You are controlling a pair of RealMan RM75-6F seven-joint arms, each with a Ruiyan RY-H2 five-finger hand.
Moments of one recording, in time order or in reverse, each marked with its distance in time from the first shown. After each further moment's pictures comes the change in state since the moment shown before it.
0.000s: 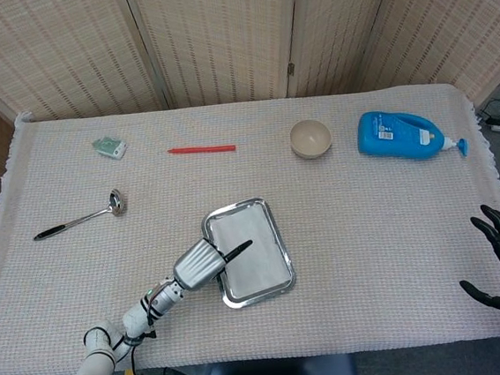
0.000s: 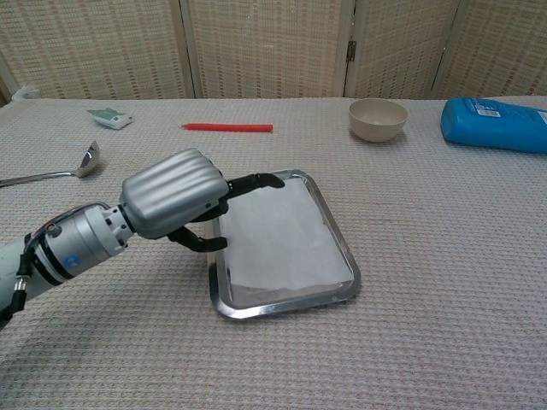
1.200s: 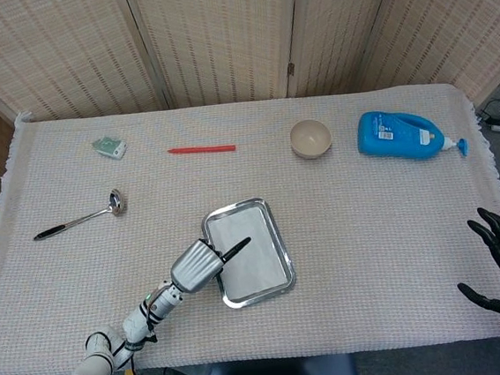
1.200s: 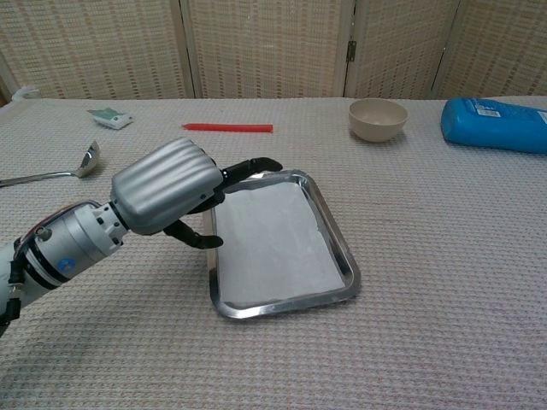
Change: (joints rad) left arm 0.009 0.063 -0.041 -0.198 -0.024 0.028 0.159; right arm -0.006 -0.004 -0.005 -0.002 -0.023 0.011 -0.012
